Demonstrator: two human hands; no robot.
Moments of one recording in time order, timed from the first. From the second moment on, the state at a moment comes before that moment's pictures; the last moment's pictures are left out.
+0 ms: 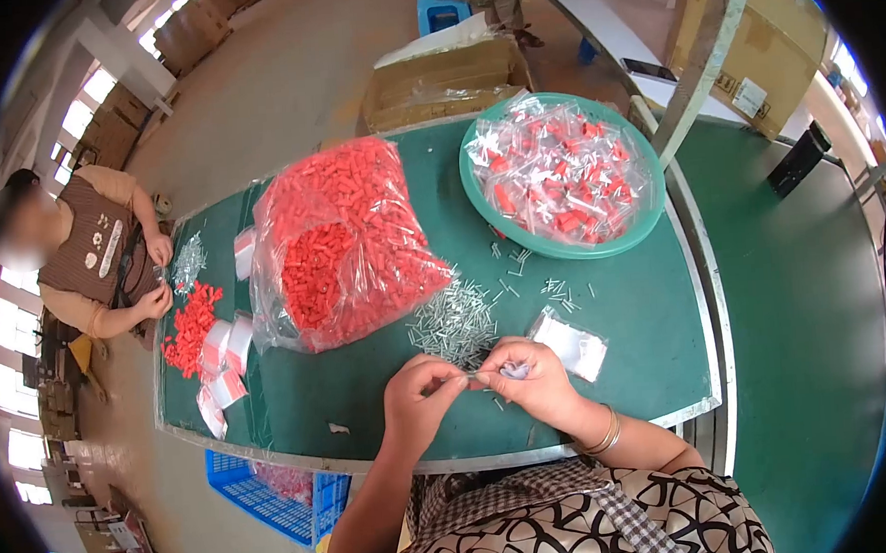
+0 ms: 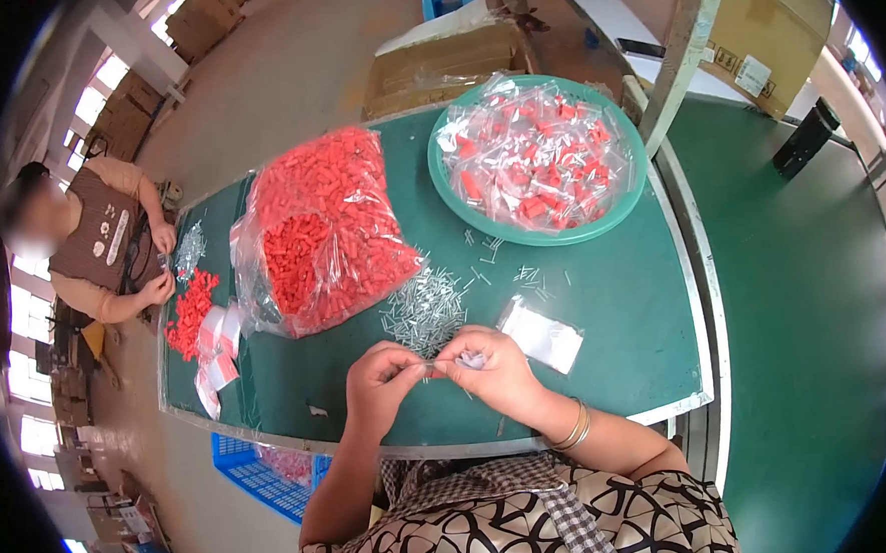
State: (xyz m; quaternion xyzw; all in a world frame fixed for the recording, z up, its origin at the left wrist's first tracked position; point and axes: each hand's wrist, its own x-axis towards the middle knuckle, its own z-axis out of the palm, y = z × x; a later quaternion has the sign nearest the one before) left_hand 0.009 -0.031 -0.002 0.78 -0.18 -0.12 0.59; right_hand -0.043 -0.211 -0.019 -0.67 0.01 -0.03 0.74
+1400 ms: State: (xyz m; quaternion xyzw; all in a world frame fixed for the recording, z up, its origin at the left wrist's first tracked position) left_hand -0.015 -0.047 -0.031 0.71 -0.07 -0.14 0.69; right_hand -0.027 -0.183 -0.035 -0.24 0.04 0.14 0.96
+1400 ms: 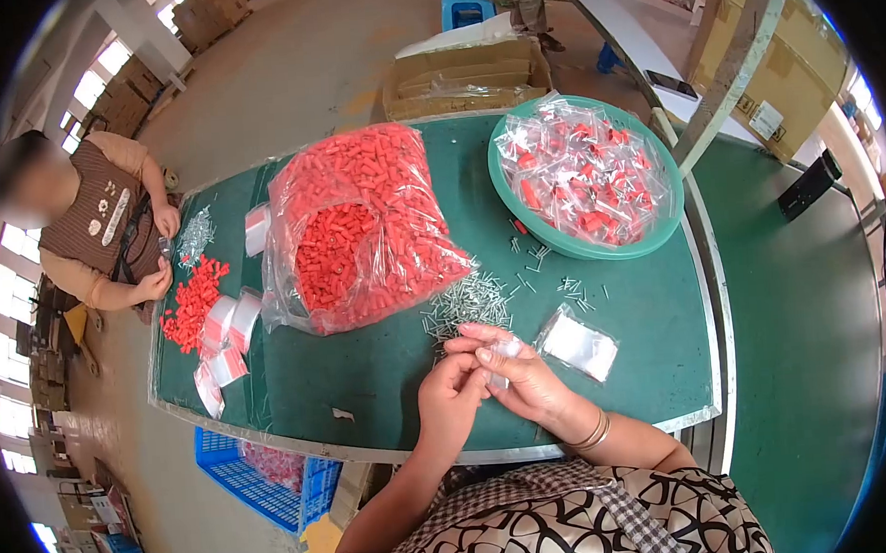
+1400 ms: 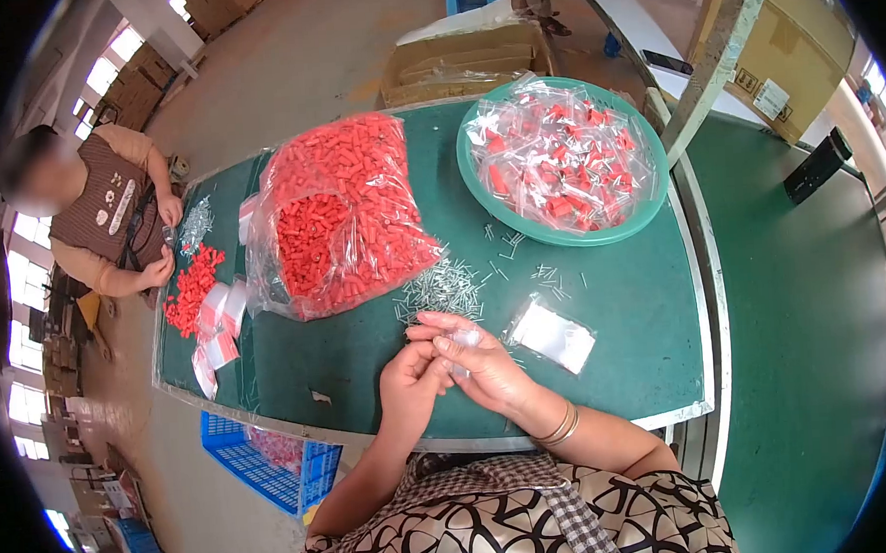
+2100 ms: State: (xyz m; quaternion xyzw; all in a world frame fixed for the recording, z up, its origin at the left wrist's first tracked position) left_hand -0.003 -0.022 -0.012 0.70 -0.01 -0.06 0.72; right_hand -0.028 -0.186 -0.040 -0.40 0.13 0.07 0.90
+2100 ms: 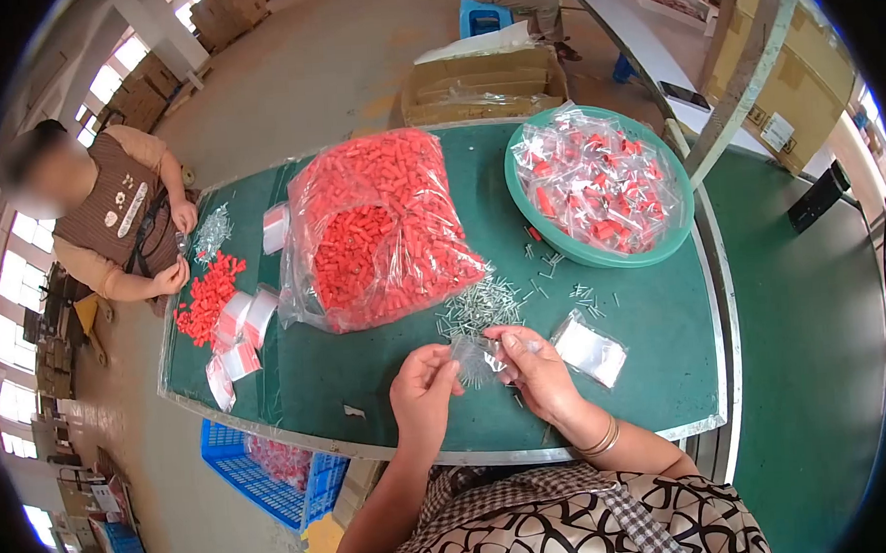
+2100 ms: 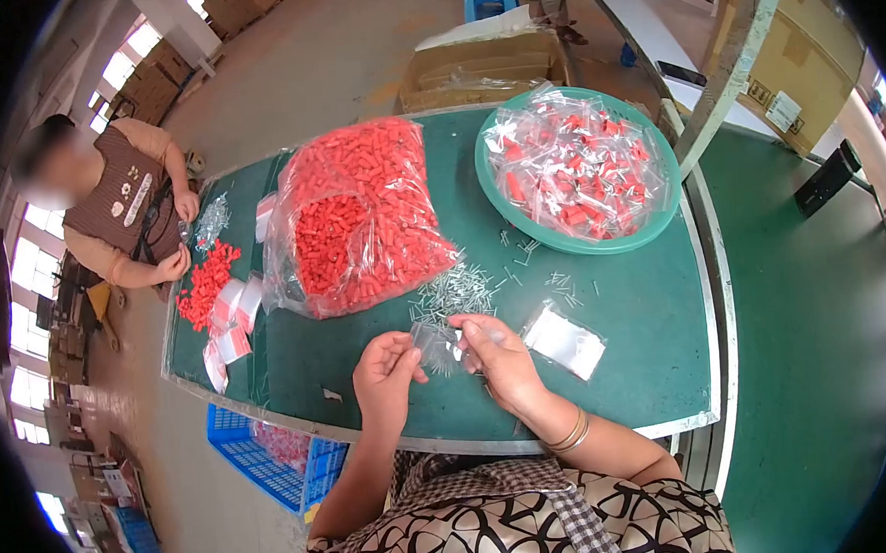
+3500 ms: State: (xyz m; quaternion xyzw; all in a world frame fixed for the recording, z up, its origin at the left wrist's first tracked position) left_hand -0.013 0.006 -0.019 0.70 -0.04 -0.17 0.69; right_hand -0.037 -0.187 -0.017 -0.66 0.04 0.15 0.73
